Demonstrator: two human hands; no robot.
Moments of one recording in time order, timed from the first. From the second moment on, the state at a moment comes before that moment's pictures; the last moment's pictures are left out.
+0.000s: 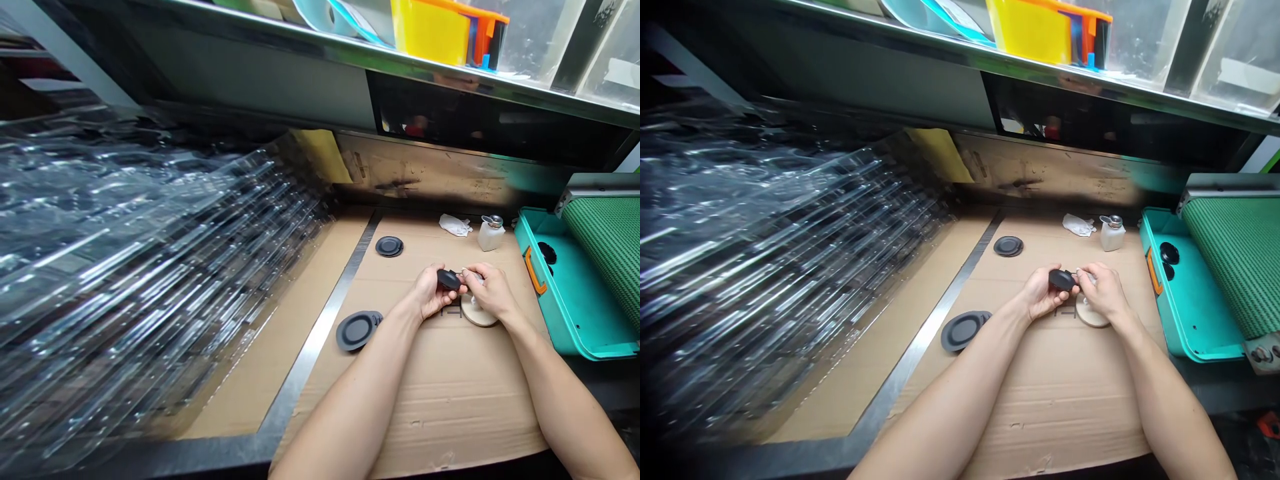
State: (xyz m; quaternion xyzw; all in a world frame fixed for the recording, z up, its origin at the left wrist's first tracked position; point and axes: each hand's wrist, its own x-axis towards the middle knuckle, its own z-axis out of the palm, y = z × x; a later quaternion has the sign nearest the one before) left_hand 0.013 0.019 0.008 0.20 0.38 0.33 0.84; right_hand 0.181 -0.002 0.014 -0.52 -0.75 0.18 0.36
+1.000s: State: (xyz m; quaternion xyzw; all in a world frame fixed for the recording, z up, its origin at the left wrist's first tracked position) left_hand 0.032 0.003 -0.006 0.27 0.38 0.48 0.74; right_hand 0.176 -0.012 0.015 -0.53 -0.74 0.09 0.40
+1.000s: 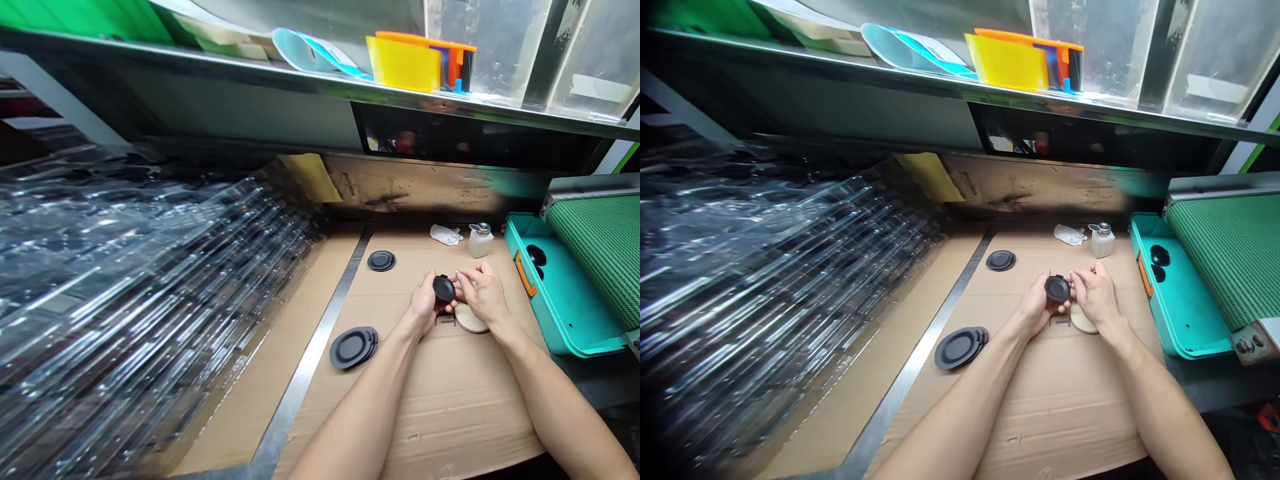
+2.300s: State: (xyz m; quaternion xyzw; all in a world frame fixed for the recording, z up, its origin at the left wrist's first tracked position) left_hand 0.041 0.002 -0.006 0.22 0.37 0.52 0.74; right_hand 0.182 -0.003 0.006 -0.60 -0.69 0.11 0.40
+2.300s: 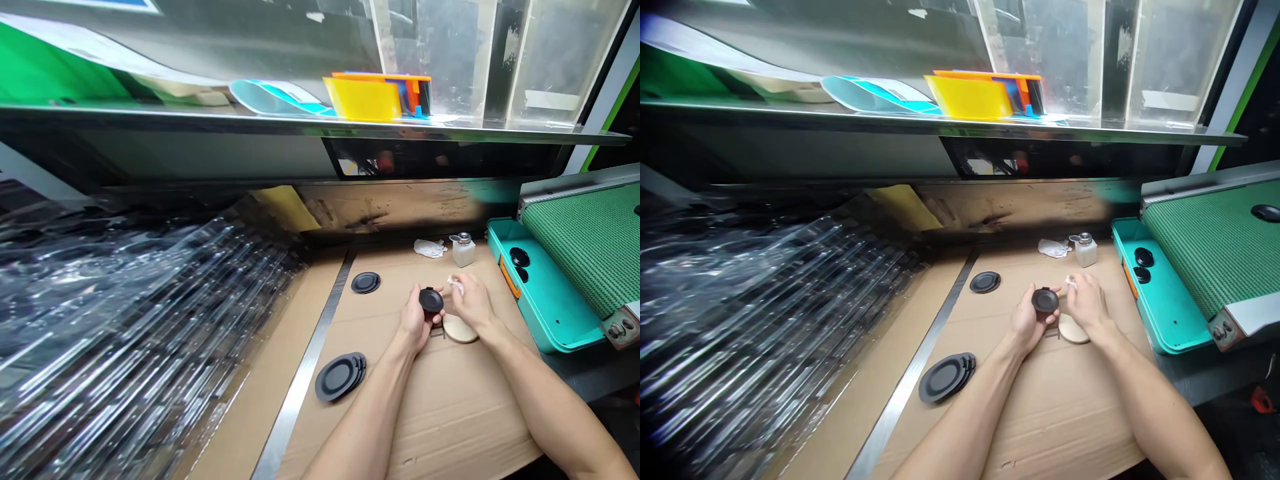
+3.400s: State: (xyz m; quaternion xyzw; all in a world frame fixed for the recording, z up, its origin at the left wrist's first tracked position) left_hand 0.047 -0.003 -0.020 0.33 0.45 0.51 0.65; right_hand 0.181 -0.005 0.011 -0.53 -0.76 0.13 0.34
